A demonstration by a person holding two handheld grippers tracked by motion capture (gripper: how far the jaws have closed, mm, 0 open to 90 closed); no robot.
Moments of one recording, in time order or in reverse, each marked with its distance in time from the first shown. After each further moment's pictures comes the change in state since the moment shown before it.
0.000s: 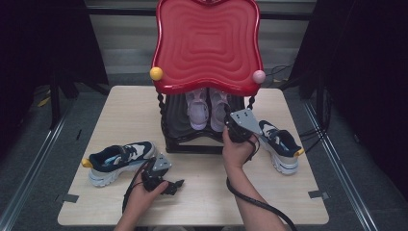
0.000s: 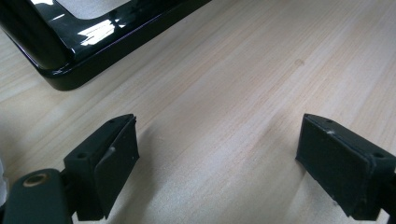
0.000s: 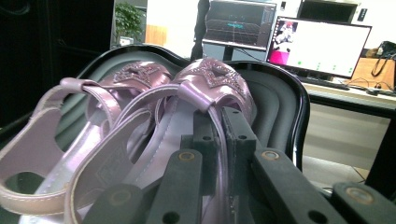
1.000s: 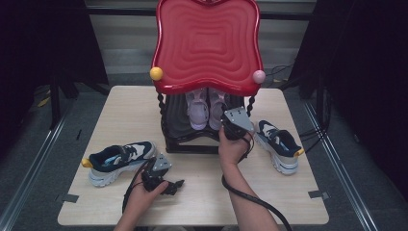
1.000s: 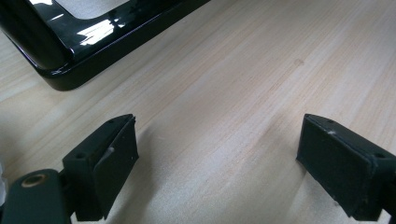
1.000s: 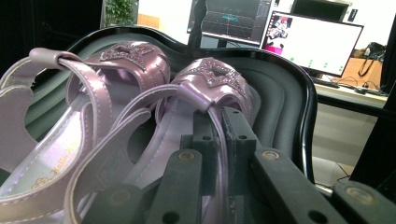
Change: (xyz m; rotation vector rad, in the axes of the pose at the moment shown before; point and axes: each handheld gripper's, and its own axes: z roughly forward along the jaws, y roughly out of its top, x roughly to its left) left arm 0.000 0.000 0.000 0.002 0.002 0.004; right arm 0.008 -0.010 0.017 0.037 -0.028 -0.042
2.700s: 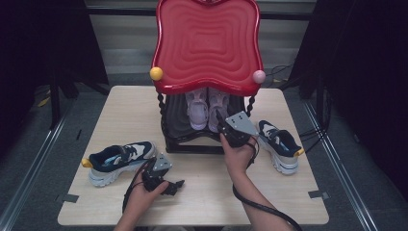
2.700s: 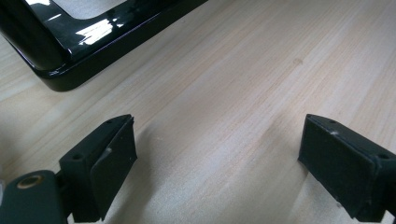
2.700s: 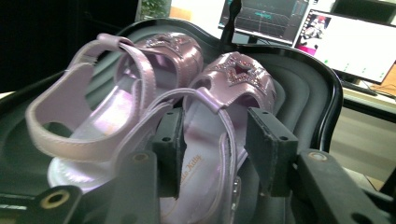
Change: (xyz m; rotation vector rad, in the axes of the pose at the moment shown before) left arm 0.000 0.000 0.001 0.001 -0.005 0.006; right arm -0.006 0.000 -0.022 0.011 0.142 -0.050
